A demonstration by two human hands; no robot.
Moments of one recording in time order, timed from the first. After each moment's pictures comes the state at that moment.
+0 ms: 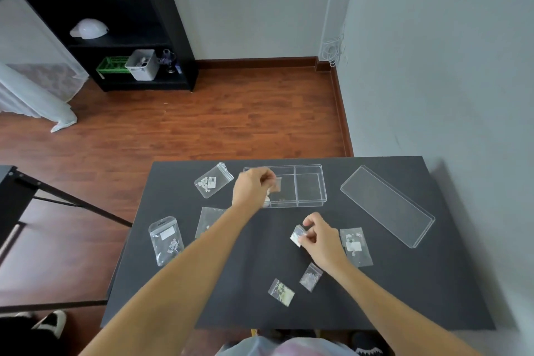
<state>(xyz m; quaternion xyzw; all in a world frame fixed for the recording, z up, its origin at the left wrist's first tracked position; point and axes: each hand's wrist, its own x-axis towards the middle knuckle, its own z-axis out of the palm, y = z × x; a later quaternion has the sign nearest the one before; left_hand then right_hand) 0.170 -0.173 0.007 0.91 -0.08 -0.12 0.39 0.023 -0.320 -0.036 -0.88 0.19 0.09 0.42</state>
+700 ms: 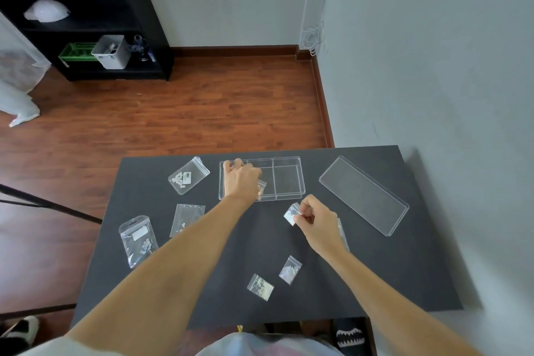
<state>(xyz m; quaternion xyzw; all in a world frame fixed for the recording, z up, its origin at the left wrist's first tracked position) 0.184 -0.208 -0.032 0.97 -0.21 -0.08 0.00 0.025 -0.350 -0.010 -0.88 0.22 0.00 0.43</state>
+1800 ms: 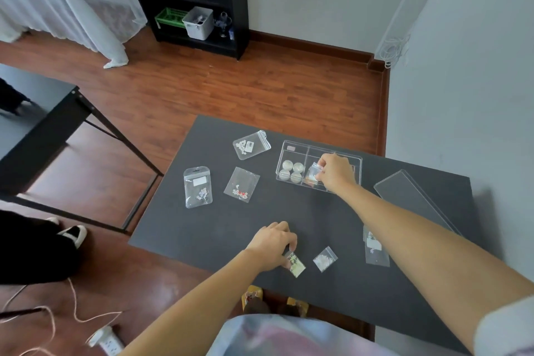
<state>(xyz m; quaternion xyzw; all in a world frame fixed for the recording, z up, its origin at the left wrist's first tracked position) 0.027 -0.120 -0.048 0.90 -0.27 -0.30 0.14 0.154 -0.310 -0.016 -0.96 0.10 0.13 0.22</state>
